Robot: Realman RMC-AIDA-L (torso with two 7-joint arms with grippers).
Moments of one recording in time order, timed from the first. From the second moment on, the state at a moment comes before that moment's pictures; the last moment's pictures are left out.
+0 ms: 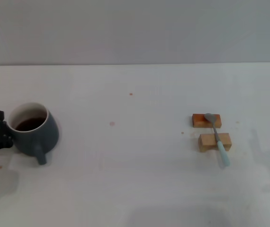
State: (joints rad) left arm -0.34 -2.07 -0.69 -0.11 2.13 1.10 0.08; right arm 0.19 2.09 0.30 0.47 -1.85 -1.71 -0.10
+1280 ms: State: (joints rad) left arm -0.42 -2.07 -0.55 -0.14 2.13 1.04 0.10; right arm 0.19 2.09 0.30 0.47 -1.85 -1.71 -0.10
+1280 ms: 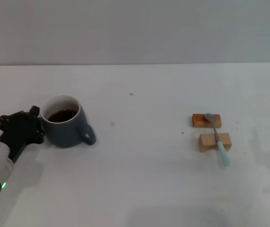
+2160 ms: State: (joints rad) left arm -0.45 -2.07 -0.52 -0.15 2.13 1.02 0.14; right arm 0.18 2.09 0.30 0.47 -1.85 -1.72 -0.10
